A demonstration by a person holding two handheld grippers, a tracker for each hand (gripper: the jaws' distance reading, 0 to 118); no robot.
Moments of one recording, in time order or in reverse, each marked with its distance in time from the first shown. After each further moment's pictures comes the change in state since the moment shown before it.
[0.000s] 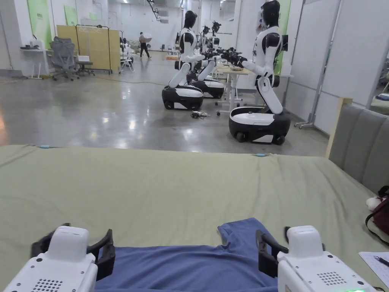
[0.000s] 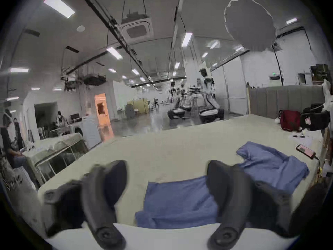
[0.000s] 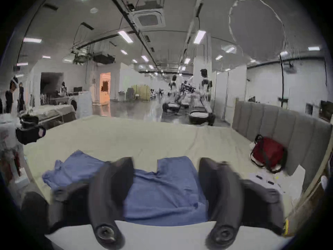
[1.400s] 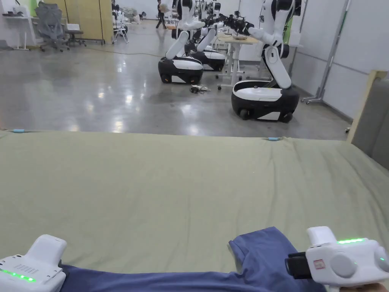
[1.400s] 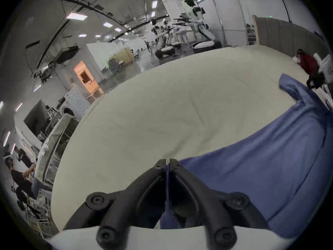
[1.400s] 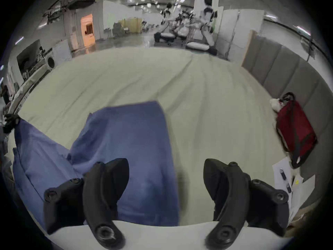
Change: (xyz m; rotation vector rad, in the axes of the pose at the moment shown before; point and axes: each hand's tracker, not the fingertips) left arm -0.030 -0.042 -0.229 -0.568 -0.041 -0.221; right arm 0.118 -0.061 -0.304 -0.777 -0.022 0.015
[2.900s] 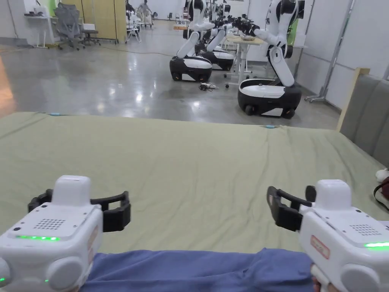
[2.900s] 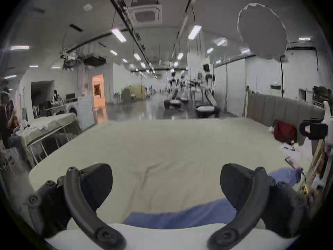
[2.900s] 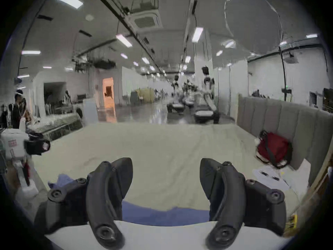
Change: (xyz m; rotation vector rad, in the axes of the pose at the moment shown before) left arm 0.034 -0.070 0.236 0.513 -0.046 0.351; right arm -0.106 -0.169 0.295 0.816 0.115 -0.082
